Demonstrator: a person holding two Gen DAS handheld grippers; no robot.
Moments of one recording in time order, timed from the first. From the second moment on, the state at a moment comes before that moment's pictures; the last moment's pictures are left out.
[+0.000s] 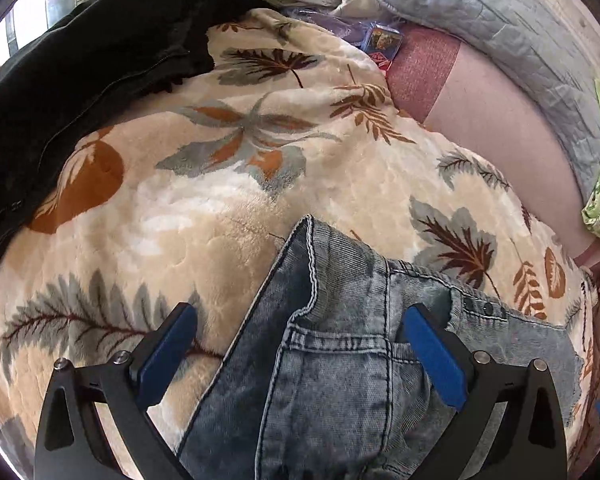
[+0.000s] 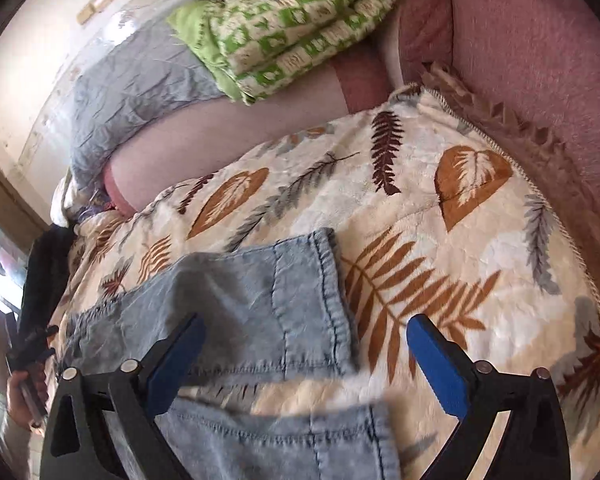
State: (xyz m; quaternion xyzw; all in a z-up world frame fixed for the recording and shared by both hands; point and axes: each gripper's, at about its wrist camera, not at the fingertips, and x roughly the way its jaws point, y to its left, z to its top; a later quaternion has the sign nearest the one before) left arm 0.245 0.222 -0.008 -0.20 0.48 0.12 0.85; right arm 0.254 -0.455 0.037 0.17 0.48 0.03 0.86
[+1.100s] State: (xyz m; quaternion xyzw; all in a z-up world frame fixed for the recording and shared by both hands) left arm 0.035 0.162 0.109 -0.06 0.34 -0.02 0.94; right arm 0.123 -0.441 0.136 0.09 0.37 0.08 0.92
